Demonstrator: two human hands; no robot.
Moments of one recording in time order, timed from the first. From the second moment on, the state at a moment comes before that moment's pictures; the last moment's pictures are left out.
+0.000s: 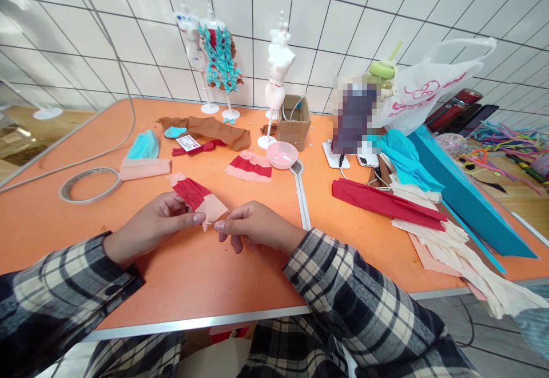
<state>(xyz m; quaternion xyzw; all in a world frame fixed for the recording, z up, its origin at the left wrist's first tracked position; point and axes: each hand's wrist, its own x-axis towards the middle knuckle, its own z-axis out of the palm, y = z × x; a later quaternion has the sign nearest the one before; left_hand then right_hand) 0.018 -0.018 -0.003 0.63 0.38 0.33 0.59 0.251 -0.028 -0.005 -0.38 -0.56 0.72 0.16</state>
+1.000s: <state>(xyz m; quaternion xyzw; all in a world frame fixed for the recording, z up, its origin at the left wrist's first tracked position) 0.021 -0.020 0.005 0.62 0.33 0.35 0.62 0.252 -0.028 -0.007 -0.38 -0.57 0.71 0.16</state>
